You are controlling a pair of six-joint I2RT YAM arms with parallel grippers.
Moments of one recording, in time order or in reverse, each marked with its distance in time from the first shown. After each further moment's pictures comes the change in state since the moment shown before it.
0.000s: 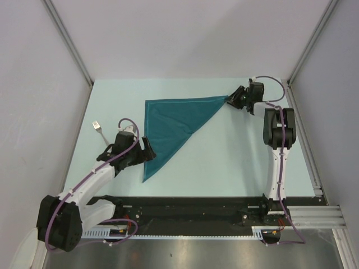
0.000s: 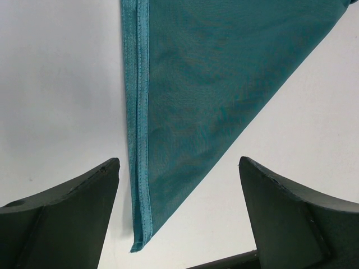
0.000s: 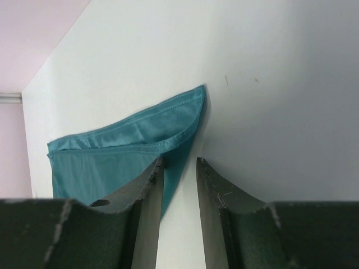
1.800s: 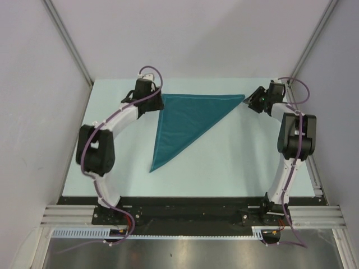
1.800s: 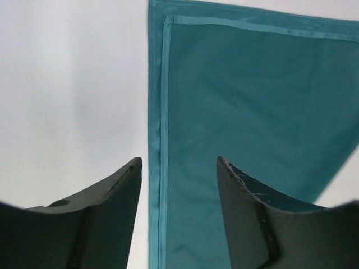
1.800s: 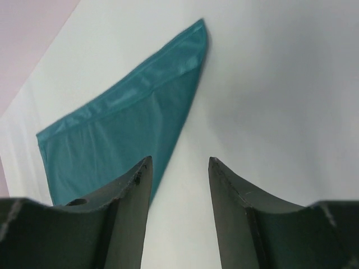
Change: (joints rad) left arm 0.008 0.754 0.828 0.098 -0.108 0.232; right arm -0.132 -0.248 -0.177 -0.171 0.111 -0.066
